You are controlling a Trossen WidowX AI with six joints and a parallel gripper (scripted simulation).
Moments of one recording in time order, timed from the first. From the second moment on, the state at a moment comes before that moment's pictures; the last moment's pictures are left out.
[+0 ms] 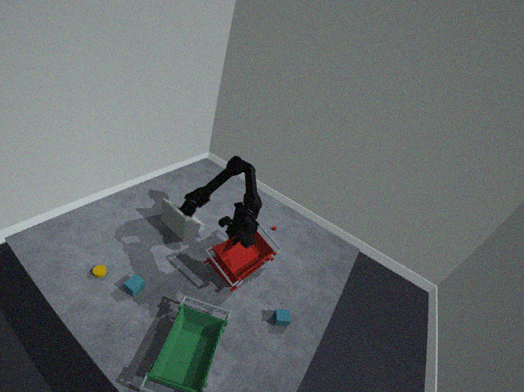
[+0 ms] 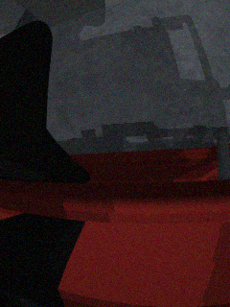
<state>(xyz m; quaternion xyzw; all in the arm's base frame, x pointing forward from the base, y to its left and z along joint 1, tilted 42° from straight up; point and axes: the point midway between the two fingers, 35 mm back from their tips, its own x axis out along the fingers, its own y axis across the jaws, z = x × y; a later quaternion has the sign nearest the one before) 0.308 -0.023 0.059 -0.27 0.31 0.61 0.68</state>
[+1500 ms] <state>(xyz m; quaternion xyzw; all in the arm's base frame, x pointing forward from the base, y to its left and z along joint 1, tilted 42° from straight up) 0.300 -0.006 0.040 -0.27 0.31 0.61 0.68</state>
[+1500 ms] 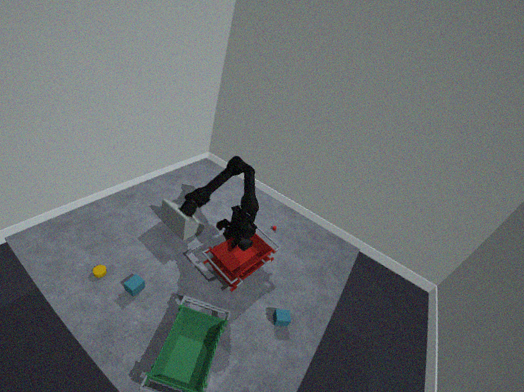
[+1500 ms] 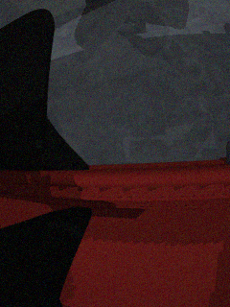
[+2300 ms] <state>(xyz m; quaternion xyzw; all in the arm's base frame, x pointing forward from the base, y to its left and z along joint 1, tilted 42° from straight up) 0.298 -0.001 0.038 -0.27 0.31 0.62 0.67</state>
